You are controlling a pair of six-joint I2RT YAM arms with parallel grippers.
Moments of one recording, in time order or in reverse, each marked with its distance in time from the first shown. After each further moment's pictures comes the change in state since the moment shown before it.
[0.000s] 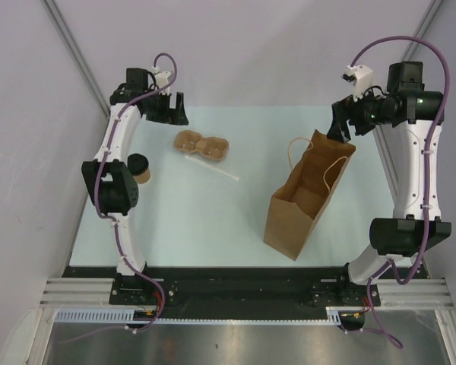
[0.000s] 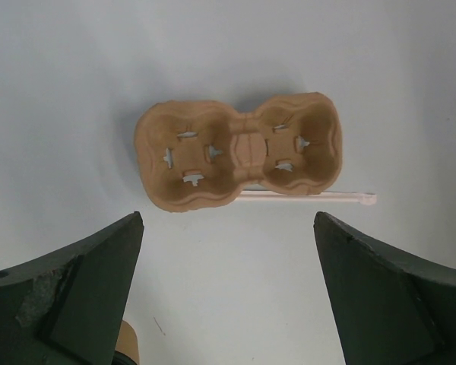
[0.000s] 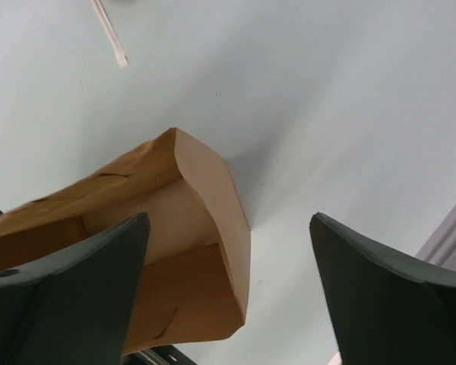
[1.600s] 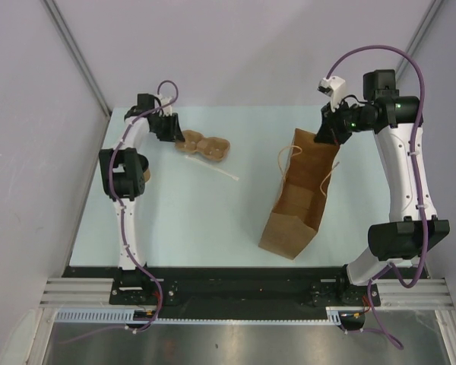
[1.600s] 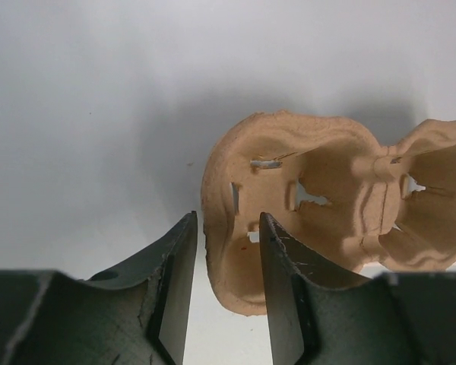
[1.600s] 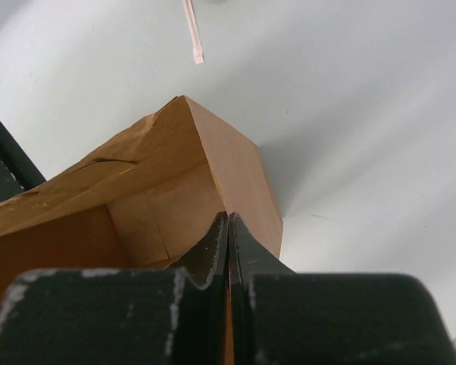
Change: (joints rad) left arm 0.063 0.345 0.010 0.191 0.061 -0.087; right arm 0.122 -0.029 -0.140 0.037 -0.103 -0.046
